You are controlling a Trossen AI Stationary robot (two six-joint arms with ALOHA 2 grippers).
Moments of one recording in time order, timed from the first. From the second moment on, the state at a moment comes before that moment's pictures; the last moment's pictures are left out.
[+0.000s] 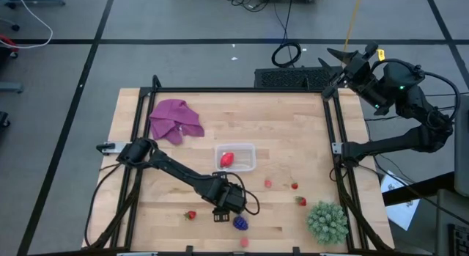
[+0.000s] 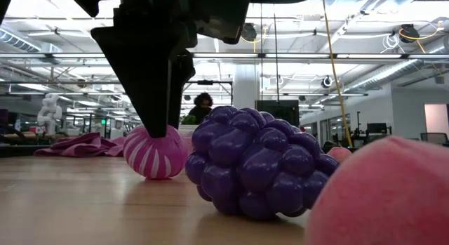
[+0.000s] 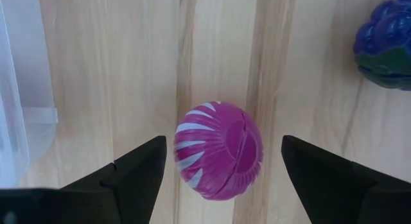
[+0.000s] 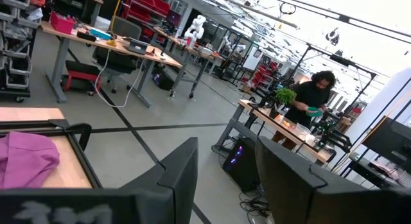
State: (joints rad) left arm -0.42 2.13 1.69 -1.01 -0.09 -0.47; right arm -0.15 0.95 1.53 -0.56 0.68 -0.45
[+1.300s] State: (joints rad) left arm -0.42 2.14 1.62 -0.93 -0.08 -0.48; right arm -0.15 0.95 1.53 -0.55 0.68 -0.45
